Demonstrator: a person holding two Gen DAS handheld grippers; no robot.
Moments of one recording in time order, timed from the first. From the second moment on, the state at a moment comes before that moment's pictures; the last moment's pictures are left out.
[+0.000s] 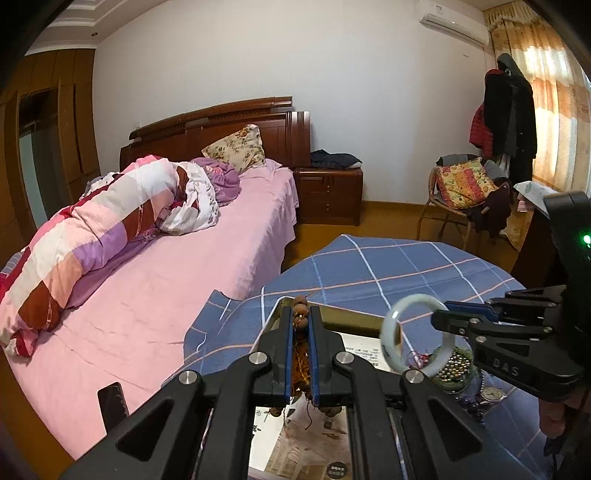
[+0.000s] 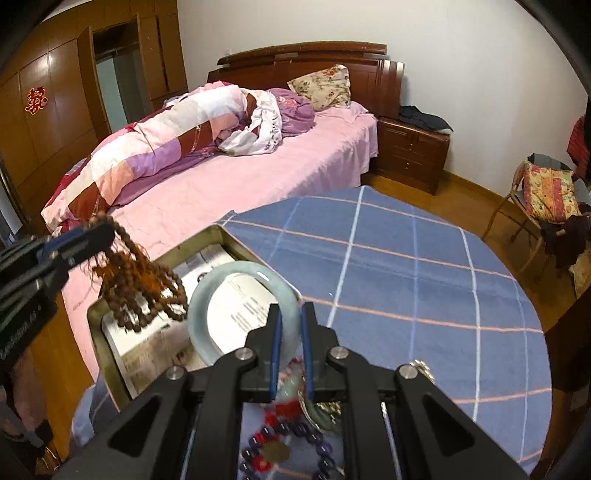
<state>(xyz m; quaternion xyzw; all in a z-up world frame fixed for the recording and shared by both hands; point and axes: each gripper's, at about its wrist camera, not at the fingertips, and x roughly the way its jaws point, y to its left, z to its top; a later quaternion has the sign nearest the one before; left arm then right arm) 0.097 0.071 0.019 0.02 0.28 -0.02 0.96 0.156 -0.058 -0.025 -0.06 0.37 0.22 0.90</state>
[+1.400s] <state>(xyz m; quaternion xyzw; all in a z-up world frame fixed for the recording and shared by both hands) 0.128 0.053 -0.037 0.07 0.33 -0.01 0.94 0.180 -0.032 -0.061 -0.08 0.40 0.21 0.89</state>
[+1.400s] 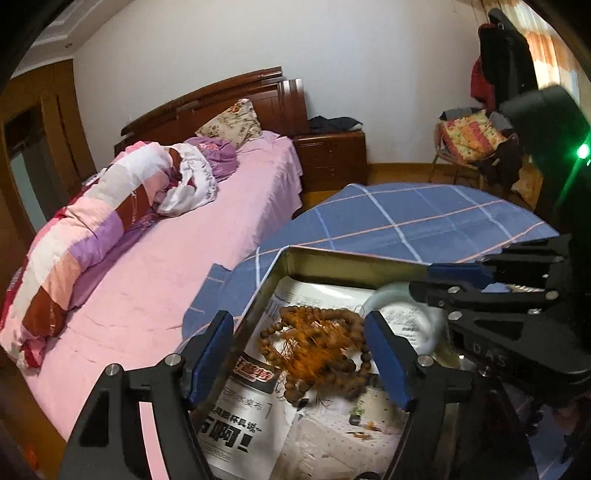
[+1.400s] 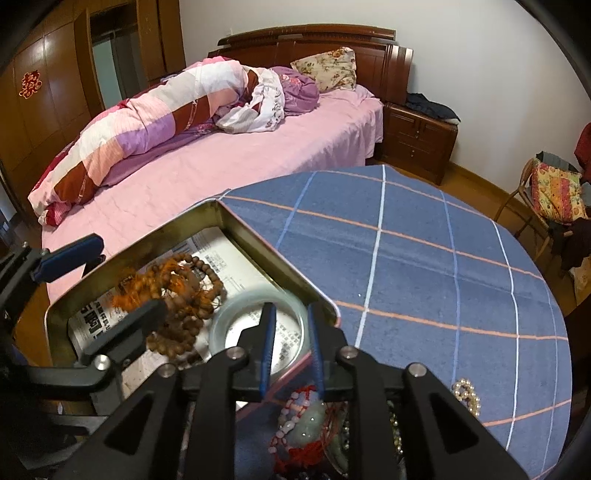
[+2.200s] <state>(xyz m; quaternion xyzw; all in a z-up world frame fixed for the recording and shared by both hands) 0.065 0.022 -0.026 0.02 0.32 -0.01 0.95 0.112 -0.149 -0.055 -0.02 0.38 0.16 0.91</state>
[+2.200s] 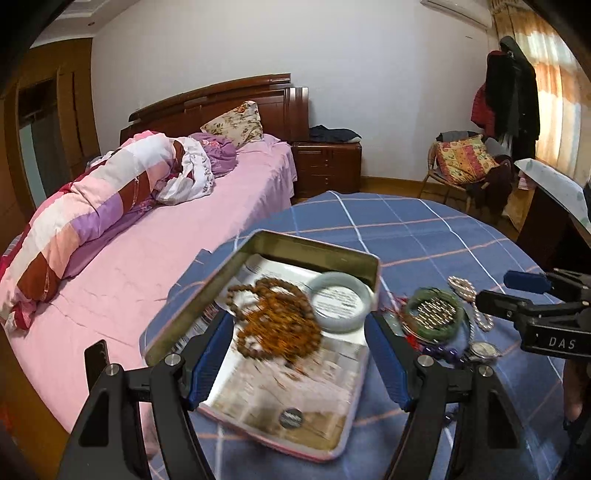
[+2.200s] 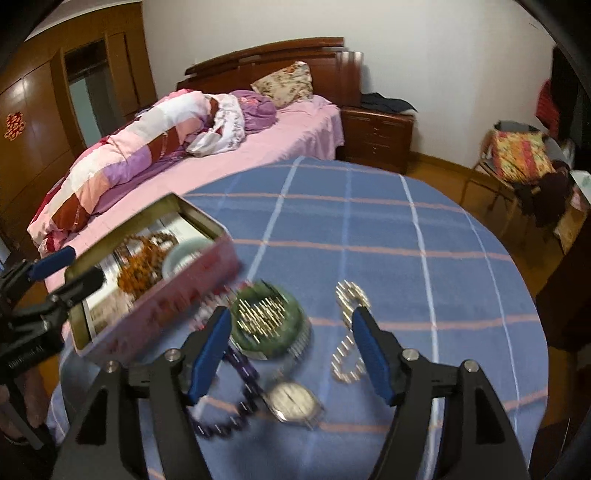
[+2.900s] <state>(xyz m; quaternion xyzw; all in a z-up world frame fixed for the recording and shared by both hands) 0.029 -0.050 -0.050 0.07 0.34 -0.03 0.94 0.077 -0.190 -0.094 -0.01 0.39 0.13 0.91</state>
